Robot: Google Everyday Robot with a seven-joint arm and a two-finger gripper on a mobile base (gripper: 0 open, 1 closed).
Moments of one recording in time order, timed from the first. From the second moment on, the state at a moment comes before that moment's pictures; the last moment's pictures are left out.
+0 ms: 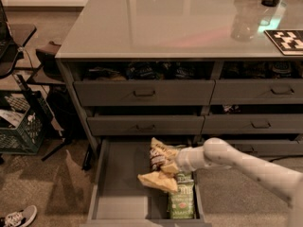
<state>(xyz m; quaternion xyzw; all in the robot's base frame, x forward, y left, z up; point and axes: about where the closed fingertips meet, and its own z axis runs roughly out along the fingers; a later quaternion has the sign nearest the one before) 0.580 -0.060 0.392 -0.48 0.77 0.28 0.31</state>
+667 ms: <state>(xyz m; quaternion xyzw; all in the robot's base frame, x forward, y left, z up) 0.558 -0.067 0.565 -0.52 0.75 0.20 0.37</state>
